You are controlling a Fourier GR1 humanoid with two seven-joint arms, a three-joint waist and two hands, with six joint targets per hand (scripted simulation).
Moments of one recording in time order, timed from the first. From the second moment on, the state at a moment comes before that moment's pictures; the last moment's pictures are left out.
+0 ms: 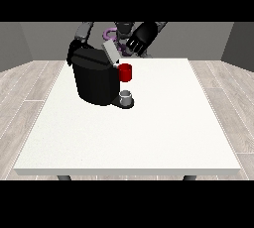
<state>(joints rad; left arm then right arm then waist) -1.15 0.43 0.13 -0.73 -0.71 -0.44 -0.04 -0.36 -0.03 0.04 -1.27 0.19 -0.18 -0.01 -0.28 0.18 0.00</state>
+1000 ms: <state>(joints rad) -1.23 0.42 0.12 -0.68 -0.74 -0.43 -0.06 -0.45 -0.09 -0.06 -1.27 0.16 -0.17 0.01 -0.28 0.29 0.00</state>
